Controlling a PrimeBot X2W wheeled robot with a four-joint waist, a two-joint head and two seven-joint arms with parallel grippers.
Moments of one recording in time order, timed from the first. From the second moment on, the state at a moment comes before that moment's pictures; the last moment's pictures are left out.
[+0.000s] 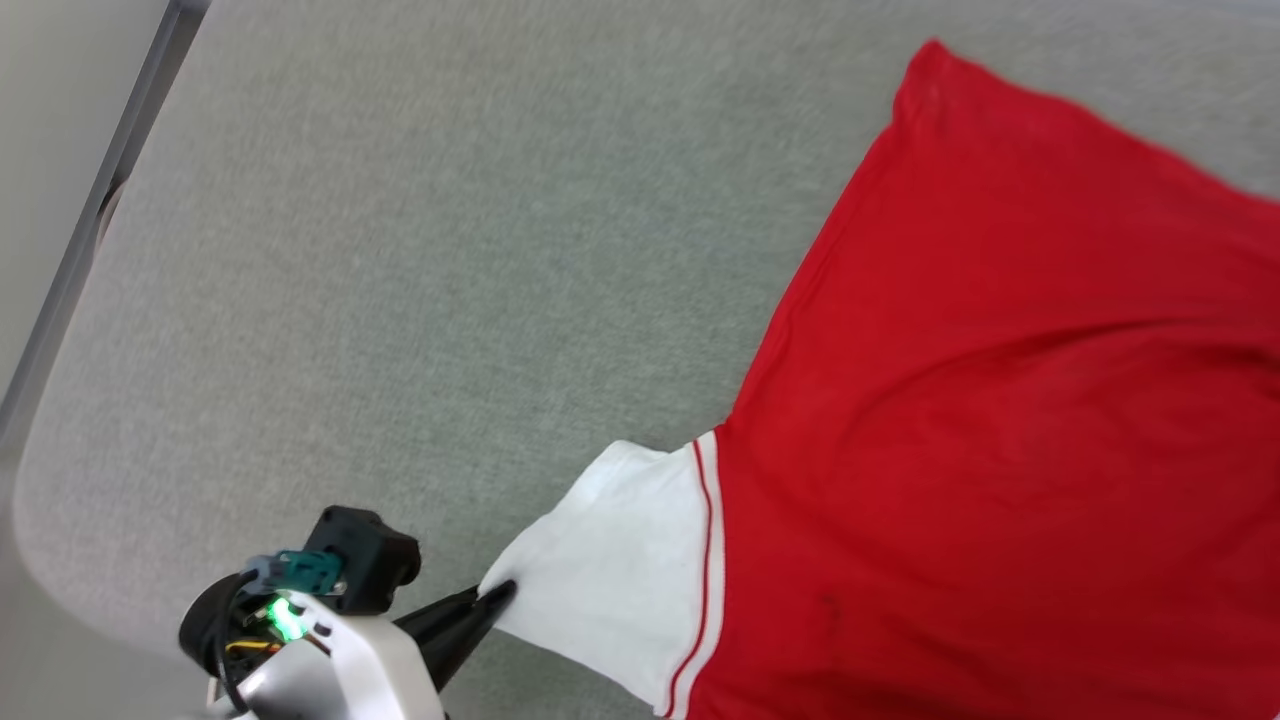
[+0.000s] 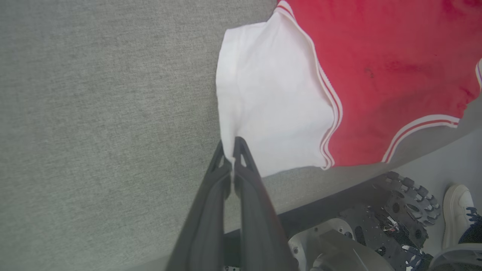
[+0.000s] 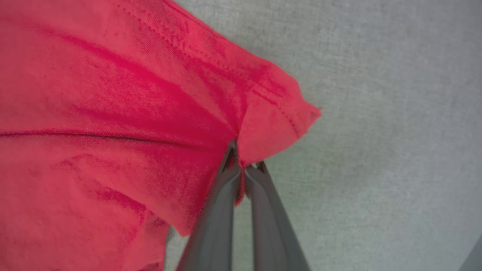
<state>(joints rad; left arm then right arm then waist) -0.14 0.79 -0.60 -0.45 -0.82 0.12 0.43 -0.64 -0.54 -0.18 0.31 0.25 0.13 1.20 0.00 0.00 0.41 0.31</state>
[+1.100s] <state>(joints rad) -0.03 0.79 -0.58 -0.39 -0.83 0.19 0.35 -0.04 -0.45 -0.28 0.06 0.41 0.13 1.17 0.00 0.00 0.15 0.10</state>
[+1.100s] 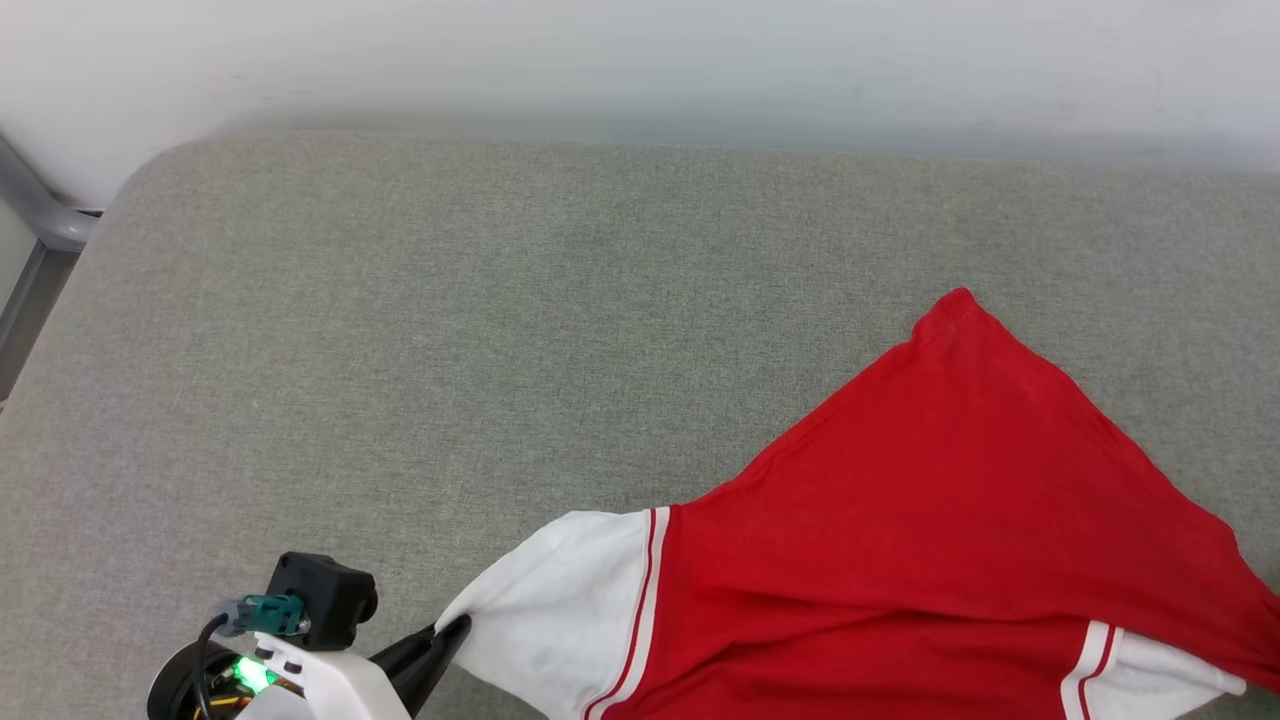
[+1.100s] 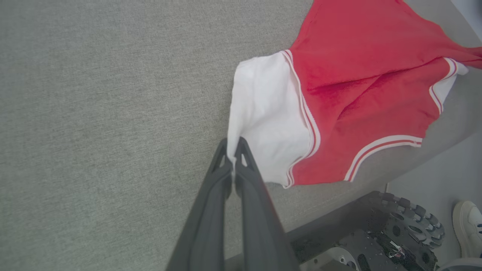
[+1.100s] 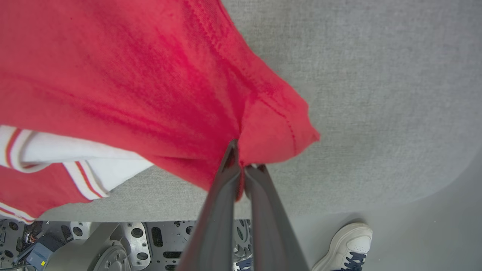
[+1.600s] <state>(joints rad) -0.06 0.79 -0.58 -0.41 -0.81 0.19 0.35 -0.22 -0.51 -0.22 -0.11 0.48 0.13 1.21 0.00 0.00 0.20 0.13</state>
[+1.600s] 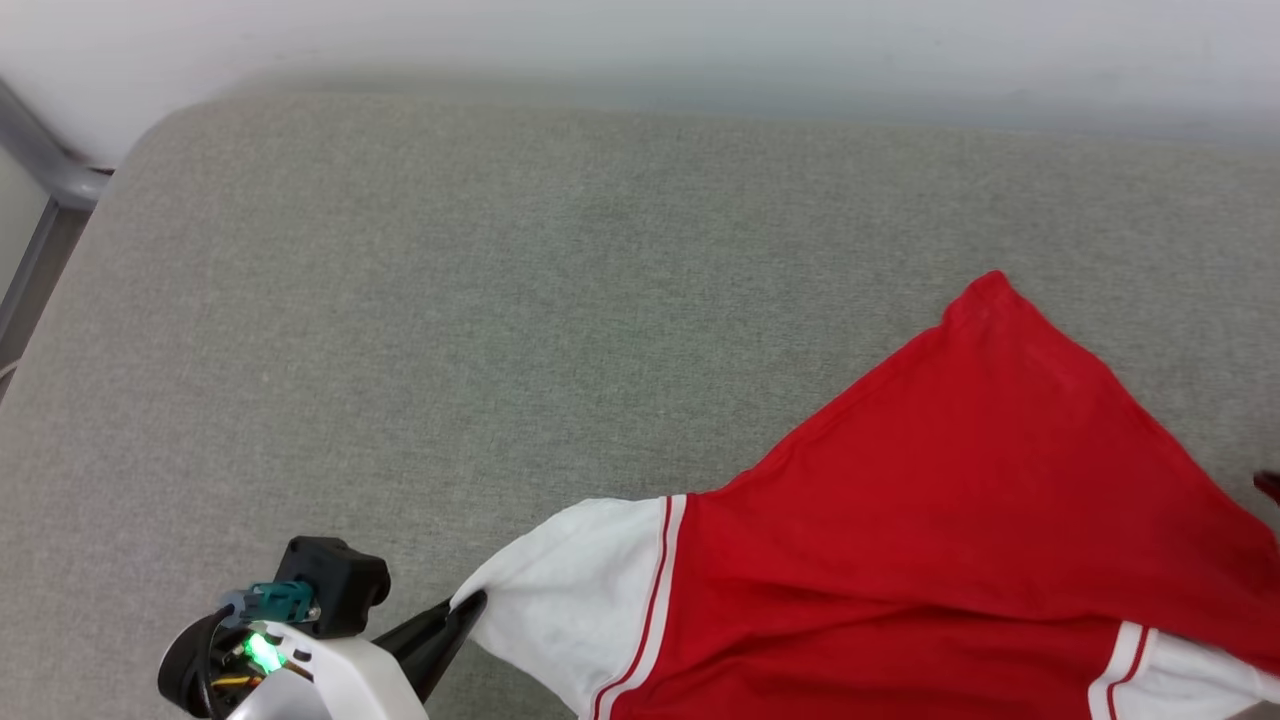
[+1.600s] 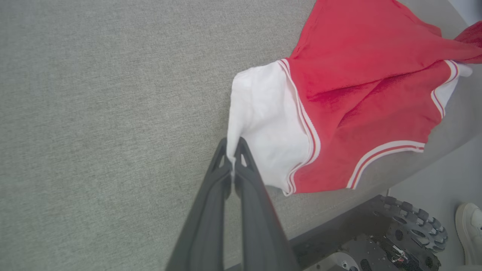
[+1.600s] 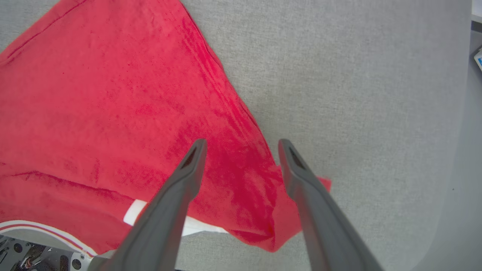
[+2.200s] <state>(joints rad) -0.16 0.73 -0.63 -0.44 -0.76 0.15 0.34 -0.60 -0.47 -0.04 0.03 0.36 0.13 1.28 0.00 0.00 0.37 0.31</state>
